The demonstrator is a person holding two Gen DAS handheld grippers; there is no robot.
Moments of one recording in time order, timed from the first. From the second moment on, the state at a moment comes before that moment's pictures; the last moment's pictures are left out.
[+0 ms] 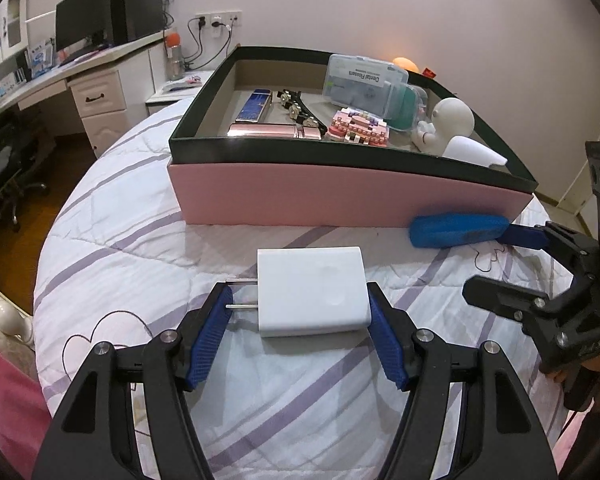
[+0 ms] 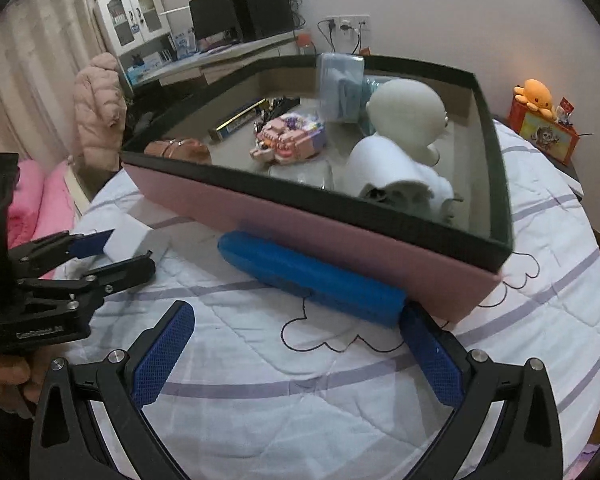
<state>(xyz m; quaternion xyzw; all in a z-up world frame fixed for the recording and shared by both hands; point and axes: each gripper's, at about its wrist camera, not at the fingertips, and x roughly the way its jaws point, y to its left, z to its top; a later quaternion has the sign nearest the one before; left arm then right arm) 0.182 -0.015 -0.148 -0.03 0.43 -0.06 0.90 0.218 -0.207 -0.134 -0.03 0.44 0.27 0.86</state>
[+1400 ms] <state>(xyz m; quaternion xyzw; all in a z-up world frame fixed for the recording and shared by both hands) 0.162 -0.001 -0.140 -0.05 0.42 -0.06 0.91 0.196 -0.126 -0.130 -0.15 0.44 0.29 0.83</state>
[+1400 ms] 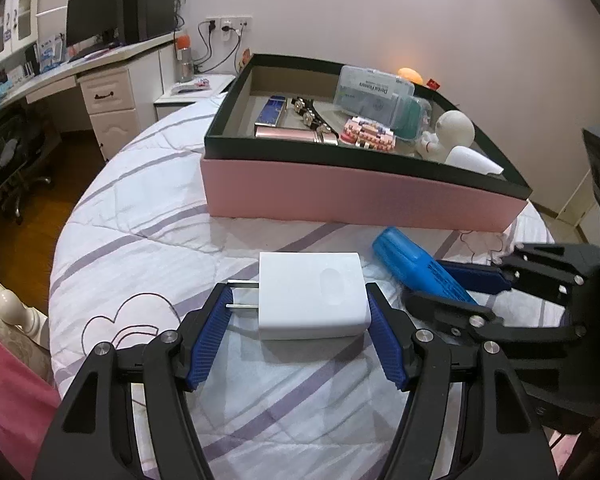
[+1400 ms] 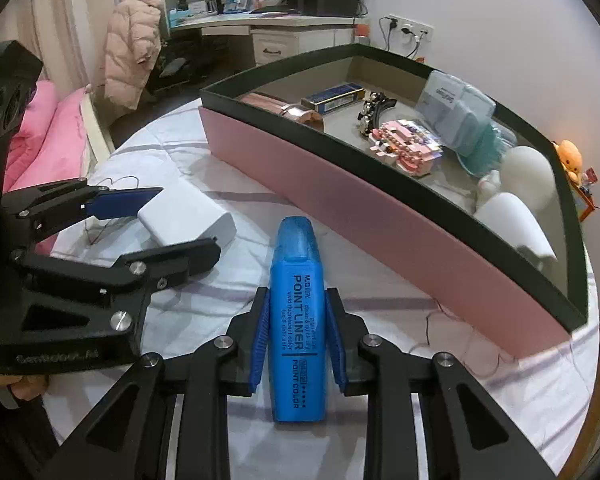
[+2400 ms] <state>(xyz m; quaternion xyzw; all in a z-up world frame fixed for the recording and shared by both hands) 0.276 -0.007 -0.042 -0.03 0.35 -0.07 0.93 0.276 -0.176 -0.027 0.02 0.38 0.23 0.90</state>
